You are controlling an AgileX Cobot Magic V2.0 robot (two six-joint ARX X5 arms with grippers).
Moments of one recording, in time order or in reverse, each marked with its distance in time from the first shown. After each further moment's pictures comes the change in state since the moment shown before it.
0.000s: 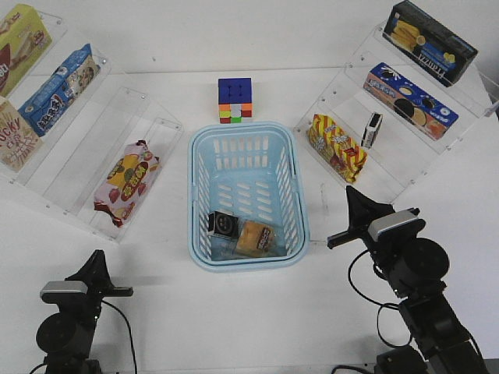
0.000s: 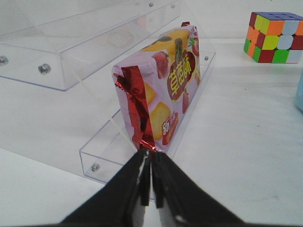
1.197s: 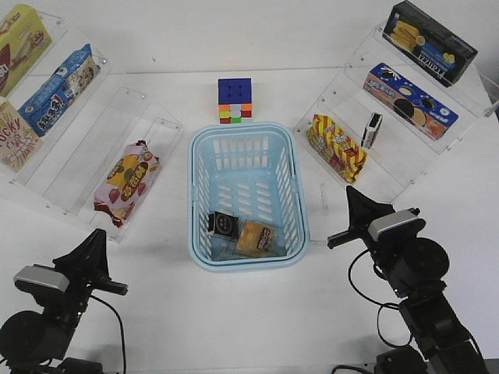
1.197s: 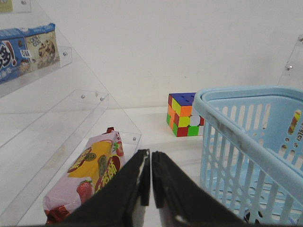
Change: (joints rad) left arm -0.157 0.238 0.446 -0.067 0.067 -0.037; right arm 0.000 0.000 0.000 -0.003 0.000 0.000
